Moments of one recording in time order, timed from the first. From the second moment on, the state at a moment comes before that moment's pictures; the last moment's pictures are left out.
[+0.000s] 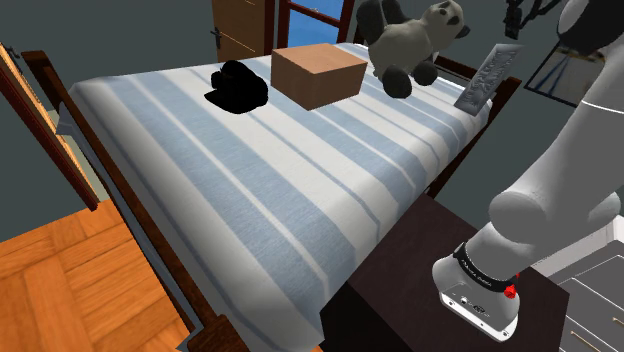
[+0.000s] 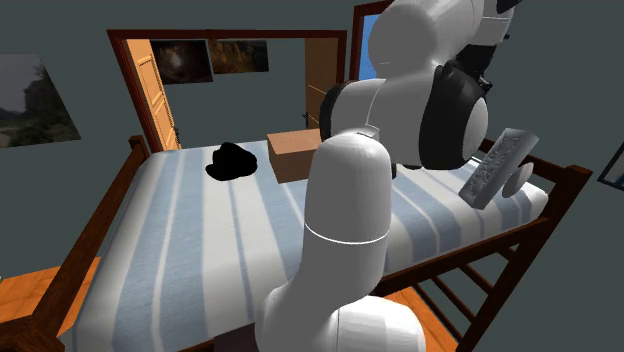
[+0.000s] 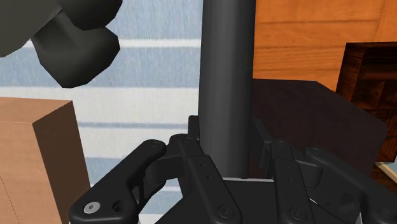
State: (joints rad) arm -0.46 0.22 -0.68 -1.12 0.22 1.33 -2.60
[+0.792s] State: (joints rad) arm -0.68 0.40 -0.71 -0.95 0.35 1.29 -2.79
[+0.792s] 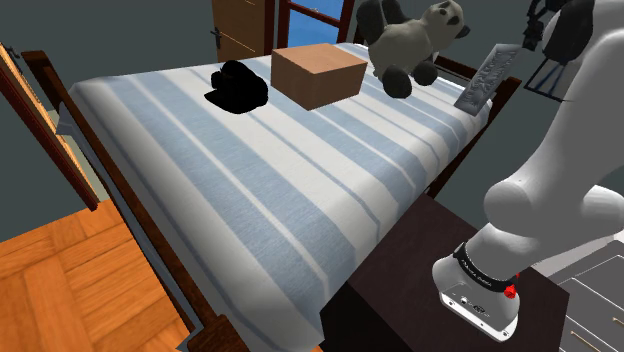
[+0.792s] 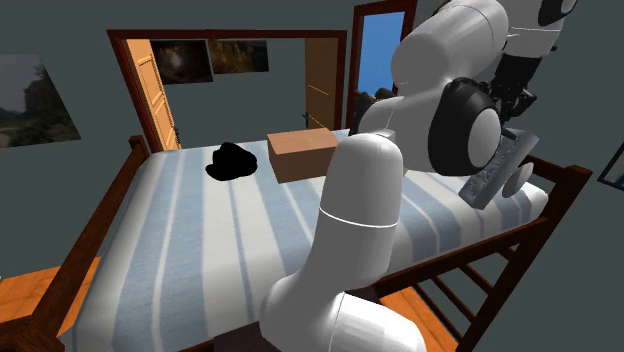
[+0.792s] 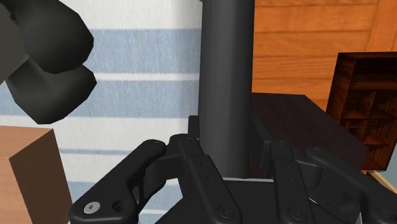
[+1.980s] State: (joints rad) arm -0.53 0.24 -0.72 -1.42 0.24 1.62 -2.79
